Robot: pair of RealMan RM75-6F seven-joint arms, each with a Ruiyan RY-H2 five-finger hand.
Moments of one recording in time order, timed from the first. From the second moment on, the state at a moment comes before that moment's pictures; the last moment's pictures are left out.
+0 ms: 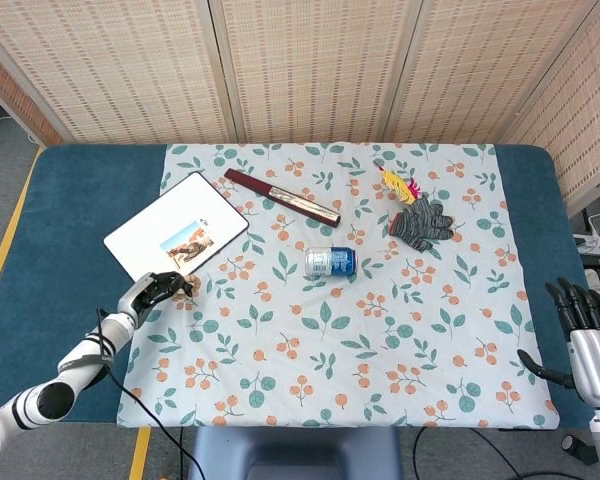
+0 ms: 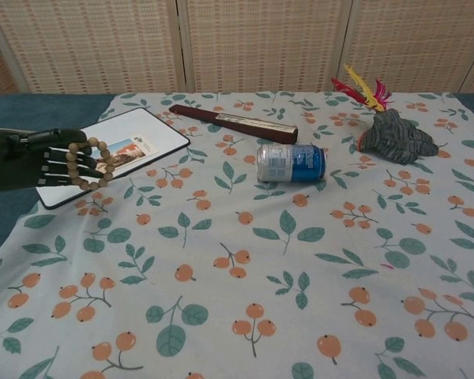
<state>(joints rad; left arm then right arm) -0.53 -1.34 -0.48 -1.49 0.89 0.35 -0.78 0.02 -1.02 0.06 -1.75 -1.49 1.52 -0.09</state>
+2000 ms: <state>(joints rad) -0.47 -1.36 -0.53 -1.50 1.04 0.37 -0.75 0.01 -1.01 0.06 -1.75 -1.50 1.54 -0.06</state>
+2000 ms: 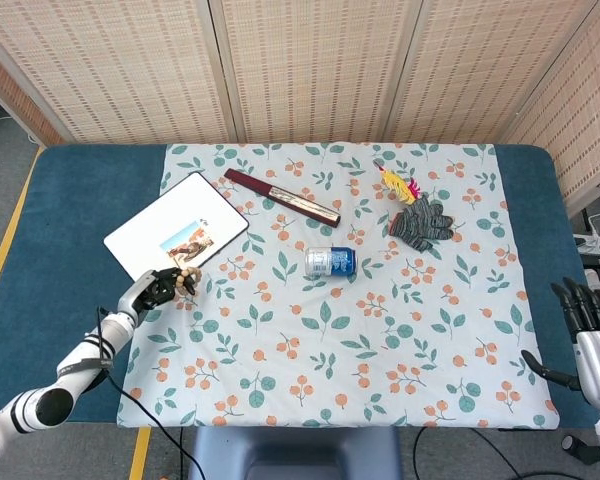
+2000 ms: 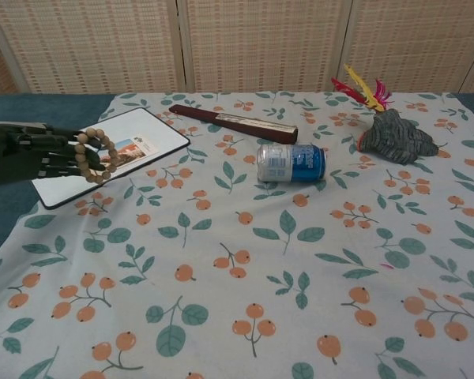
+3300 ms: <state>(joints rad) -0.35 -1.40 -0.15 -1.52 1.50 1.20 -0.11 0.01 -1.03 0.07 -1.75 -1.49 1.55 -0.14</state>
